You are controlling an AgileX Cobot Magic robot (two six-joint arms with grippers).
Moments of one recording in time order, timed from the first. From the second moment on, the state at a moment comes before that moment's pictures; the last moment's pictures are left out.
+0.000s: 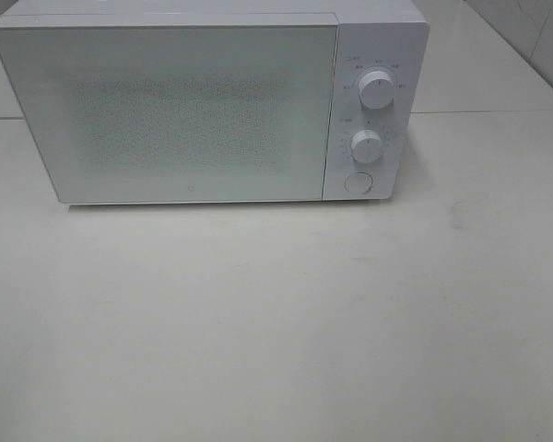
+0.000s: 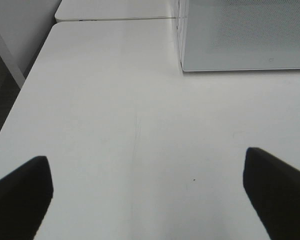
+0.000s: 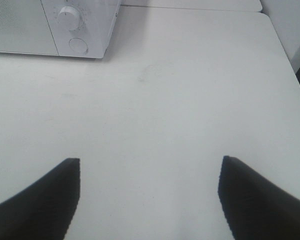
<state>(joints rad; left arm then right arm) 0.04 0.00 -0.50 -0.02 1.05 0.05 0.12 0.00 -0.51 -0.08 1.04 0.05</state>
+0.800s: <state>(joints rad) 0.04 0.00 -0.50 -0.02 1.05 0.05 0.12 0.10 -0.53 -0.07 0.94 0.05</state>
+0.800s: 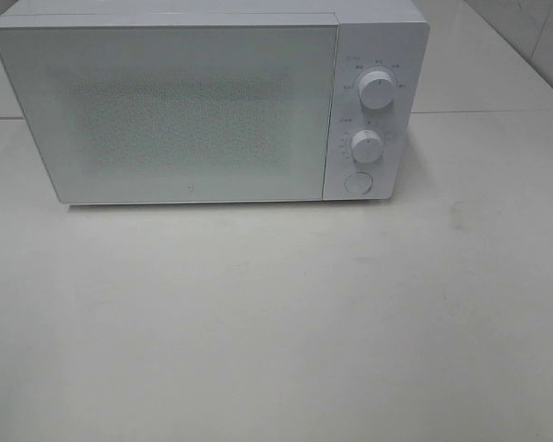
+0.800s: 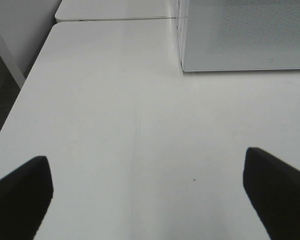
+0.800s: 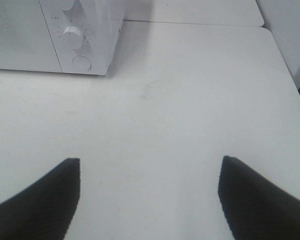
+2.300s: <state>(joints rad) 0.04 0.00 -0.50 -0.02 1.05 0.05 0.12 0.92 -0.53 -0.07 0.18 0.11</state>
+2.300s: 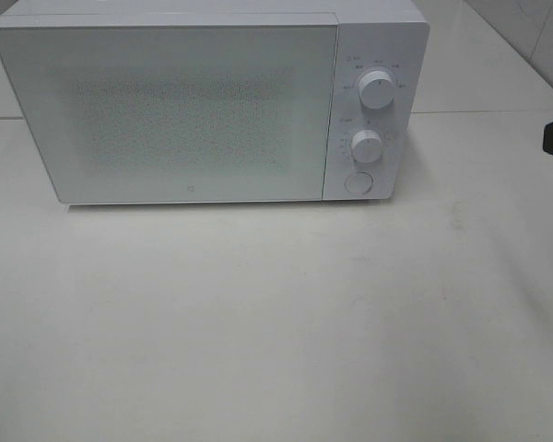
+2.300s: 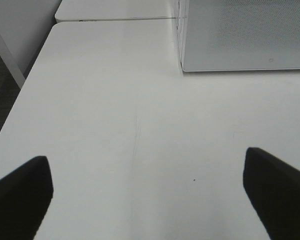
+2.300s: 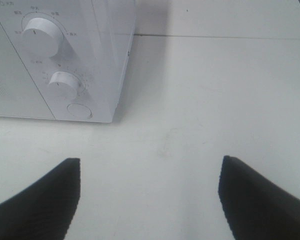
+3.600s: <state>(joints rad) 0.04 0.00 -0.50 -0.02 1.05 0.05 0.48 1.40 -0.37 0.54 -0.85 -0.36</state>
